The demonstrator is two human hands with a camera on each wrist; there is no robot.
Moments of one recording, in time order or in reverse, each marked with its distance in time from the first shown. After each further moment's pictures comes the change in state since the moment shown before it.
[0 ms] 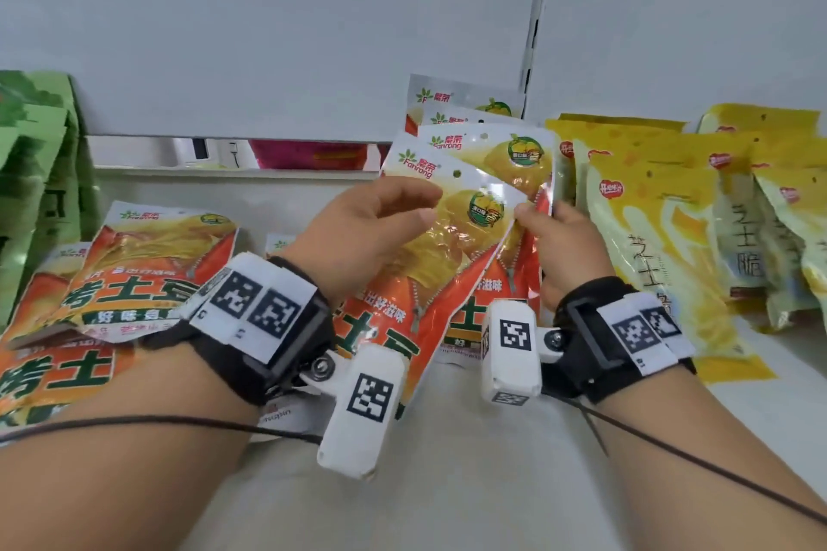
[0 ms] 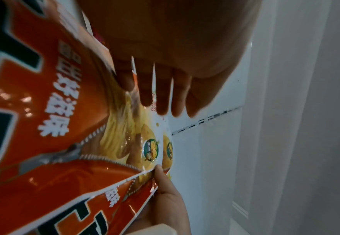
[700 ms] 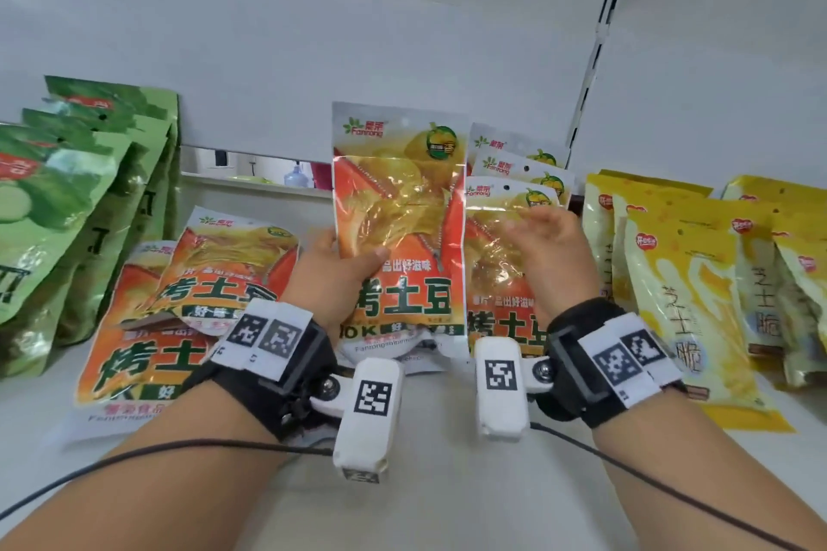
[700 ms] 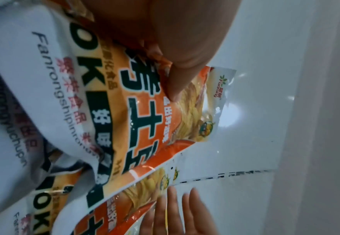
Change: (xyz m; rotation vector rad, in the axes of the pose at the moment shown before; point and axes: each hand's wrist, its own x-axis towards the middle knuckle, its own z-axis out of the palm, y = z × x) left_hand -0.017 -0.062 -0.059 -0.255 0.430 -0.245; right_hand -0.040 -0.027 0.060 -0.162 -0.065 -0.231
